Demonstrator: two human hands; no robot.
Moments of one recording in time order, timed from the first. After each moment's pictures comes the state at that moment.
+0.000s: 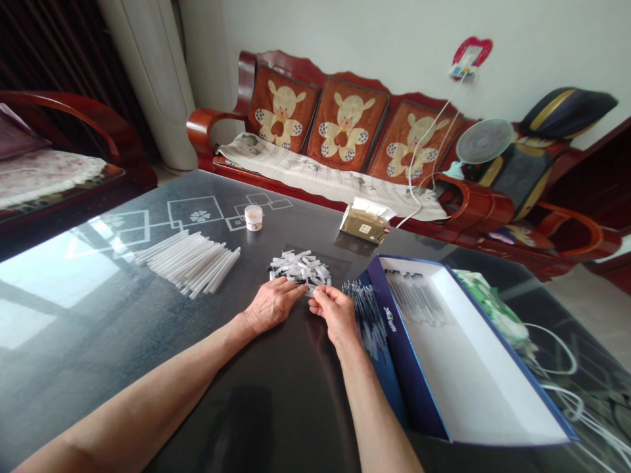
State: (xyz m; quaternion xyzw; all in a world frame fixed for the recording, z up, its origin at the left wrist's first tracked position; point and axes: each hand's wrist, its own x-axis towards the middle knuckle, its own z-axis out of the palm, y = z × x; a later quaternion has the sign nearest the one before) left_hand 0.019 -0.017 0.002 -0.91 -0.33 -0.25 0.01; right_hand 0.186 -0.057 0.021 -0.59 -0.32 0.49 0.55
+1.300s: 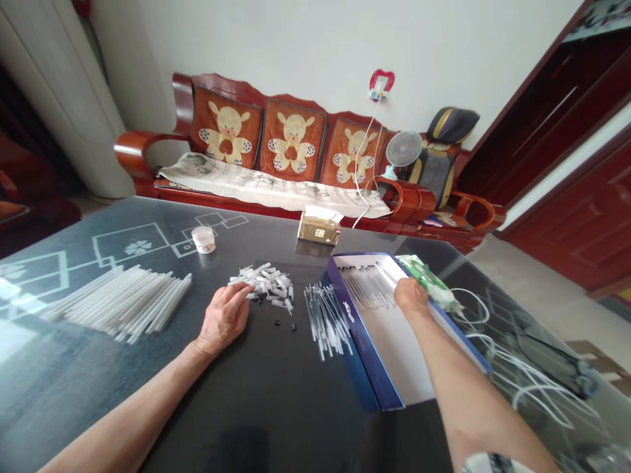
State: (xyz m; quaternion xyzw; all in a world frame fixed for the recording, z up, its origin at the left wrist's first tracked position) left_hand 0.015 -0.003 -0.011 -0.83 -0.34 -0.45 0.03; right_hand 0.470 -0.058 0.048 -0.92 -0.39 -0.06 -0.04
